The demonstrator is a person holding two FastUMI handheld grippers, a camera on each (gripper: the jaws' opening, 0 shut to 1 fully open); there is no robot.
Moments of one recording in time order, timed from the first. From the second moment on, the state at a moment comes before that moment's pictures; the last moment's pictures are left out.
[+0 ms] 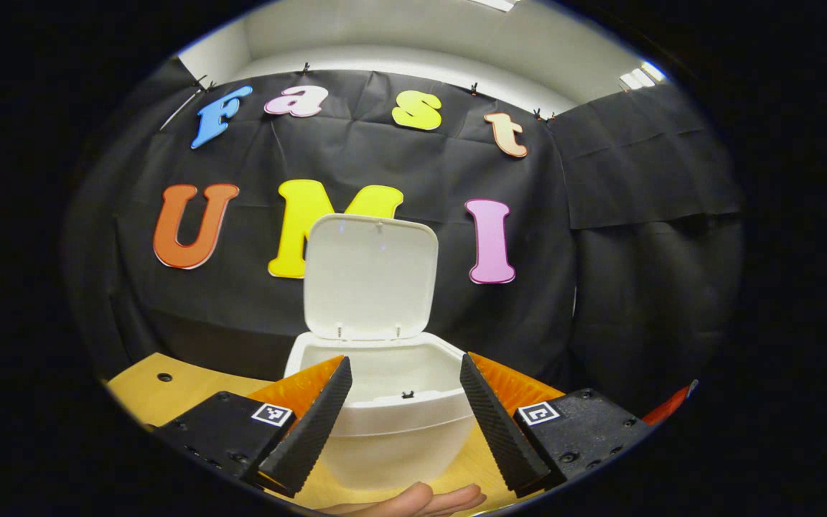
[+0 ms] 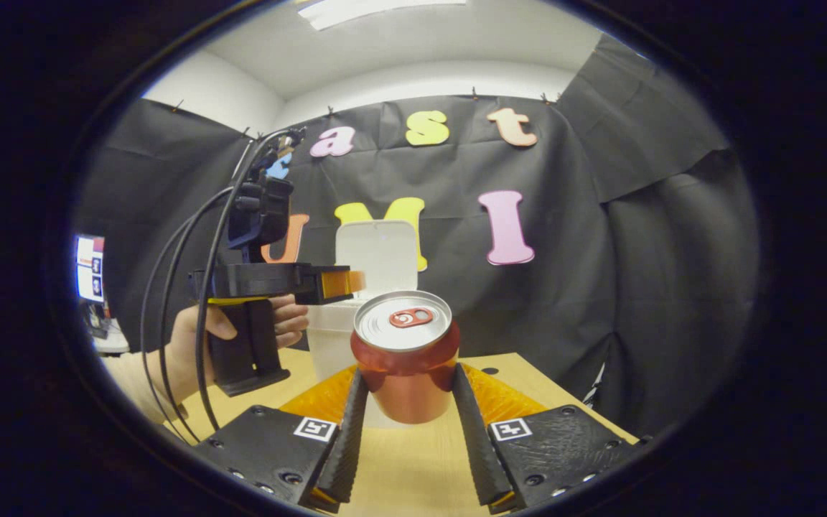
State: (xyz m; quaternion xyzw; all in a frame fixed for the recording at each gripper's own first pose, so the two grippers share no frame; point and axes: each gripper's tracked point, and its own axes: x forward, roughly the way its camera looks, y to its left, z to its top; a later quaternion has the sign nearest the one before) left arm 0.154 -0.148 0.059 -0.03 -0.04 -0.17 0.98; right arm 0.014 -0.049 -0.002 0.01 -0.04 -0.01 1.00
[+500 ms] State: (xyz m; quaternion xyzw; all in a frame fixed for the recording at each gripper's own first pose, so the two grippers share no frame) left arm 0.082 -0.038 0.012 -0.02 -0.04 -0.10 0.99; right arm 0.001 -0.026 -0.003 -0.02 -0.02 -0.02 1.00
